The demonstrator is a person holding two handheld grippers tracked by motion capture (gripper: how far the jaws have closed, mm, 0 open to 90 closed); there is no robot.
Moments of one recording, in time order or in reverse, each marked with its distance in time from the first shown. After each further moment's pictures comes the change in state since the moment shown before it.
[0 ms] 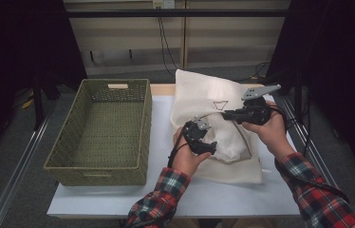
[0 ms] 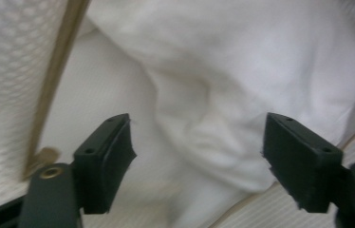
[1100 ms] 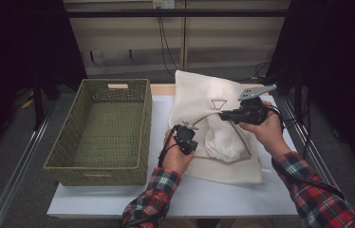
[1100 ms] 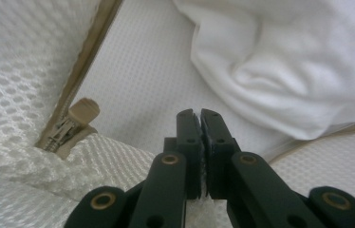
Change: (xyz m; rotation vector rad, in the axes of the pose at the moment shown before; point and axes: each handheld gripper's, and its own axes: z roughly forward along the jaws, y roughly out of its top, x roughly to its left) left arm 0.023 -0.019 -0.001 0.089 -0.023 -0.129; right arm 0.000 0.000 0.010 0.002 0.014 -0.009
